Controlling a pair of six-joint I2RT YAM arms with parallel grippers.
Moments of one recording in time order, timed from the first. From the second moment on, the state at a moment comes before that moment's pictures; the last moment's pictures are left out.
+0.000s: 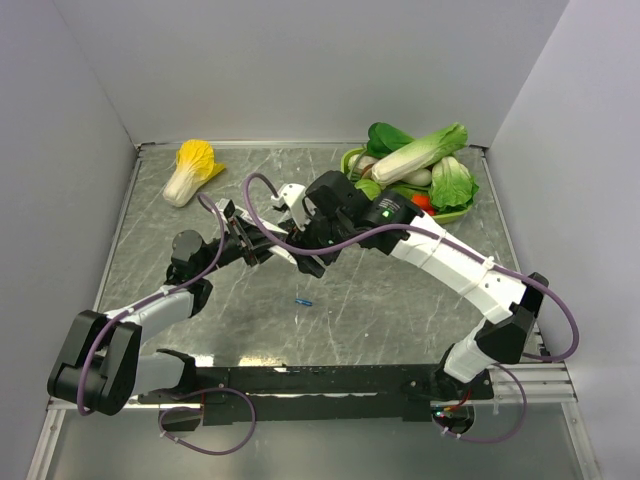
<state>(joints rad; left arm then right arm) -0.30 1.23 0.41 0.95 0.76 -1.71 0.94 1.55 1.71 -1.02 -0.14 -0.09</state>
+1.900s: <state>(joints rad) -0.31 1.16 0.41 0.78 0.65 -1.64 1.01 1.63 1.80 -1.07 0.07 0.11</state>
